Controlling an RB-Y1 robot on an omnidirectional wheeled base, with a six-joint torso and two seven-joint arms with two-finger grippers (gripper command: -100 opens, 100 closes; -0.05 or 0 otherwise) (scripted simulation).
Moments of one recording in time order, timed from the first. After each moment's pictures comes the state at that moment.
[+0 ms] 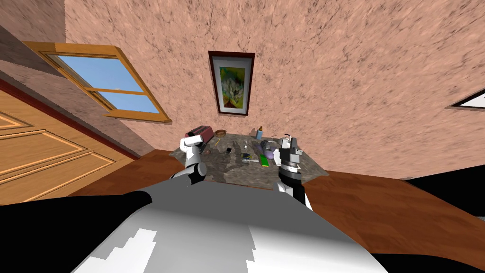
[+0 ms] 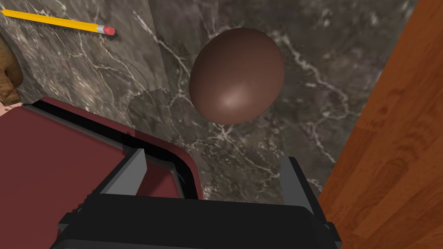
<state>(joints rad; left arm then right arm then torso) -0.59 0.20 0.79 -1.34 -0.19 1.41 -0.65 0.47 -0.03 0.07 -2.29 -0.02 -0.51 -0.01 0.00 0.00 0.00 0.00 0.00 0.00</state>
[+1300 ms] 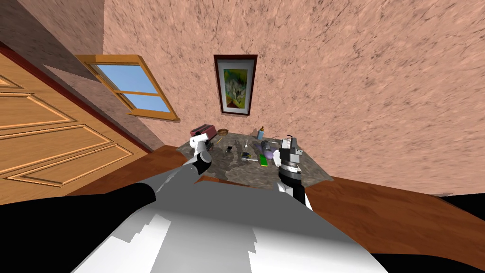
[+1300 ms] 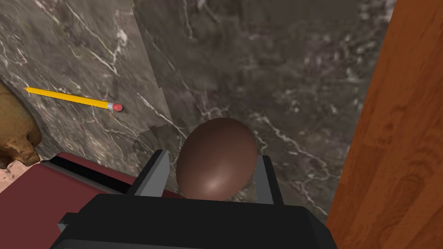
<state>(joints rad) -0.83 0.17 1.02 -1.01 -0.34 1.26 -0.86 0.47 -0.03 0.07 -2.29 -0.02 -0.51 -0.01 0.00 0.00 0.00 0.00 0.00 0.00</state>
